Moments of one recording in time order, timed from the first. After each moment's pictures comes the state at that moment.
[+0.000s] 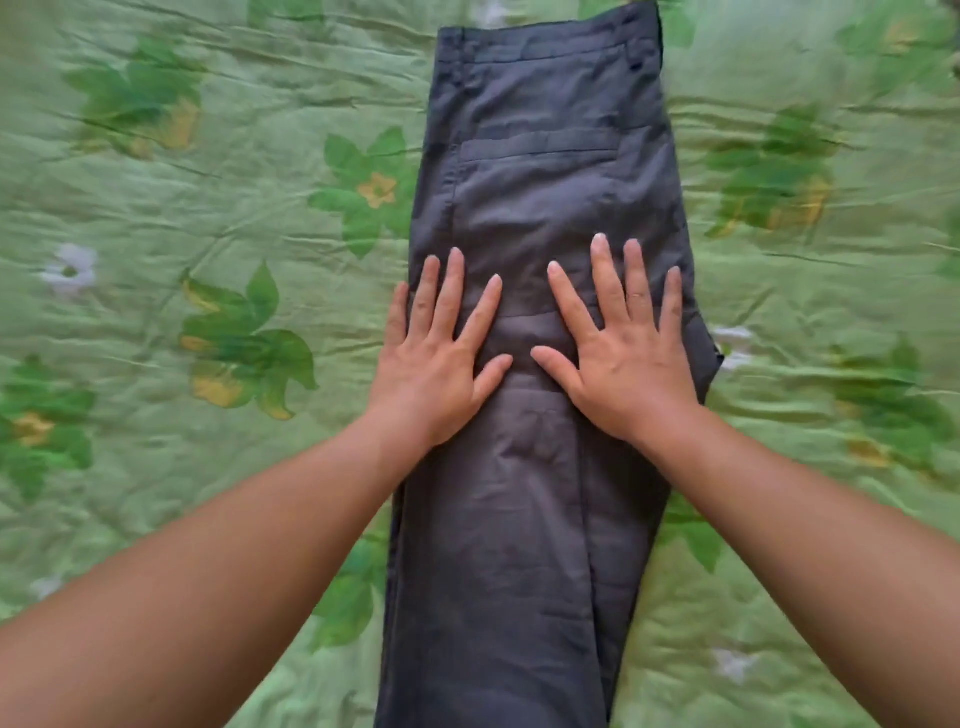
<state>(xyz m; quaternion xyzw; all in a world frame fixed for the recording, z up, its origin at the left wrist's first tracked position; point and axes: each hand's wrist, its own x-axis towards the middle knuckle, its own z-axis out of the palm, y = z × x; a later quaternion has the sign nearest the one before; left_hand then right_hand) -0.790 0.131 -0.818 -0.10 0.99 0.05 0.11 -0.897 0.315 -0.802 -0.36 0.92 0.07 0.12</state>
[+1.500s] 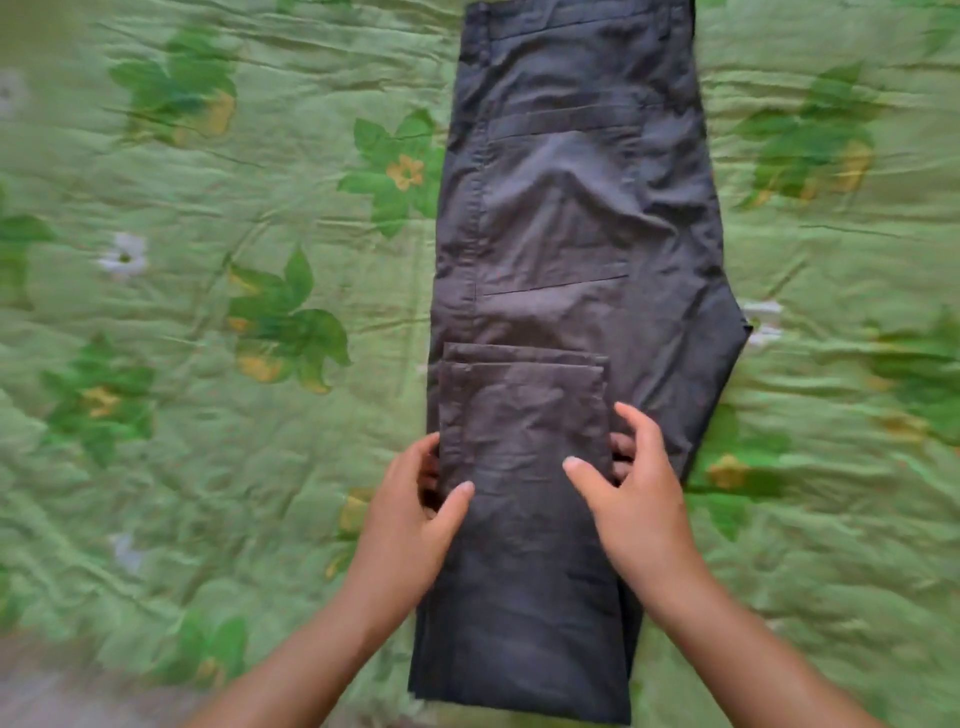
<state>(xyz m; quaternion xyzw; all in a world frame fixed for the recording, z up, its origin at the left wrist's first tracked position) -0.642 0.174 -0.766 -0.39 0.74 0.54 0.08 -0.760 0.345 -0.756 0.09 0.85 -0.40 0.33</state>
